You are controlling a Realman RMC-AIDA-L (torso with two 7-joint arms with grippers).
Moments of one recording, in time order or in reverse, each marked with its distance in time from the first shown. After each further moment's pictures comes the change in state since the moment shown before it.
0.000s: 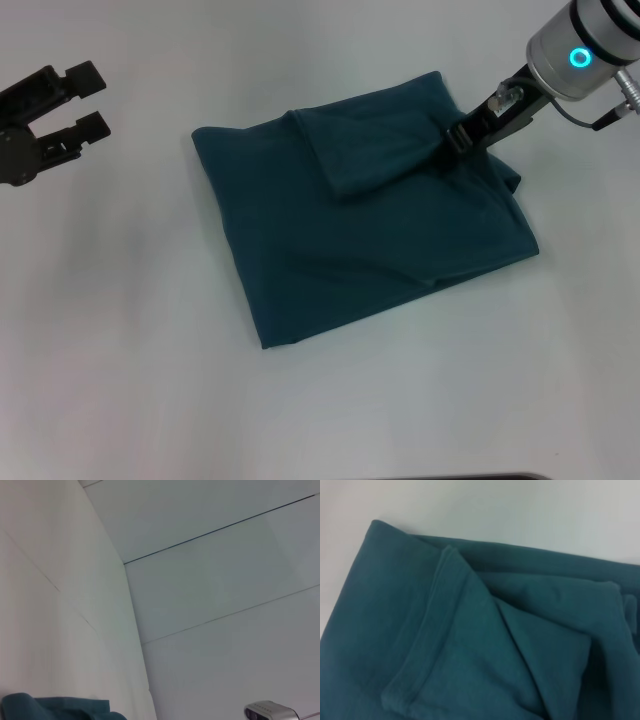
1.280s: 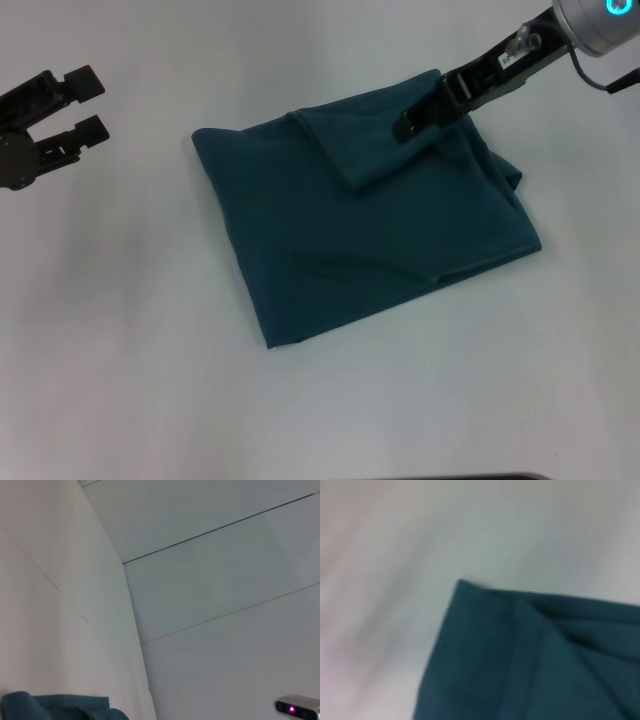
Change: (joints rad) left arm 0.007 0.000 -0.002 0.002 0.000 0.008 0.008; right arm -0.036 -0.029 0.080 -0.147 0.187 -0.151 -0.035
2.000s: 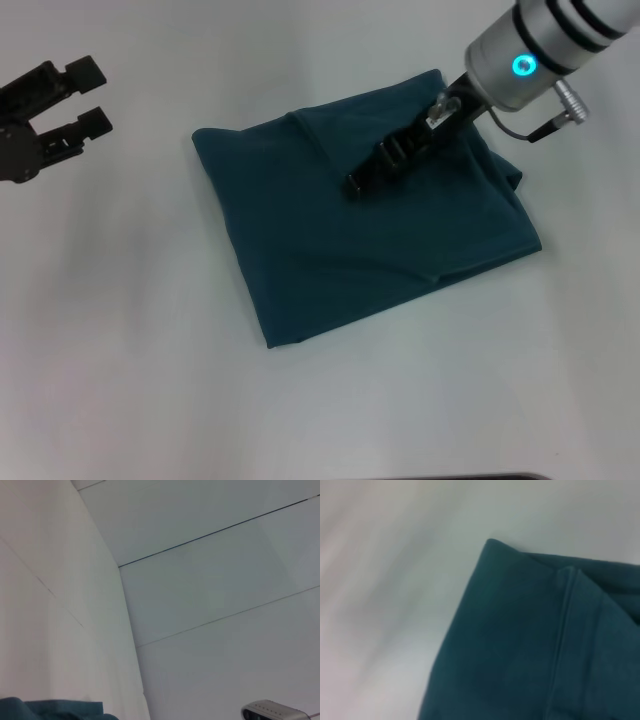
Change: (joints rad) left arm -0.006 -0.005 0.000 0.007 -0.015 -0.005 -0.003; right arm 0.089 0.030 -0.131 0.260 0.023 0.178 -0.041
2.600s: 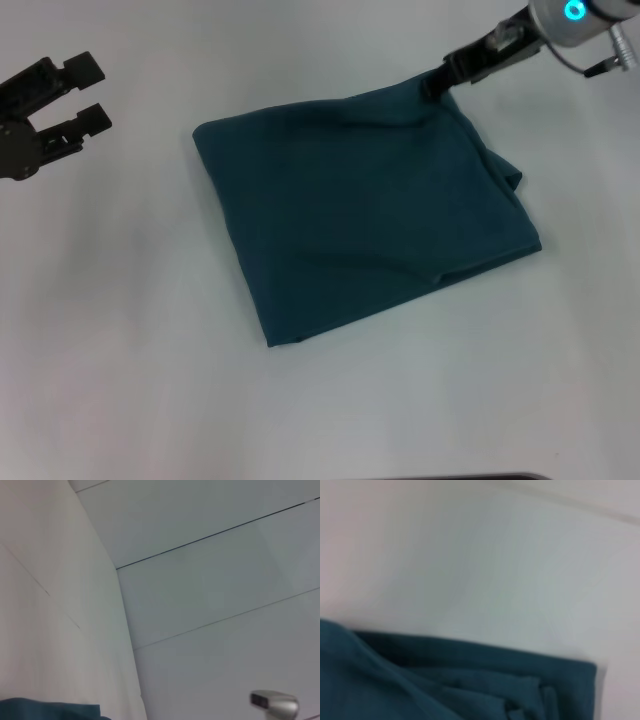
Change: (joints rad) left arm 0.000 0.000 0.000 0.005 -0.010 -0.002 0.002; right arm -0.093 0.001 -0.012 -0.207 -0.235 0.180 0.166
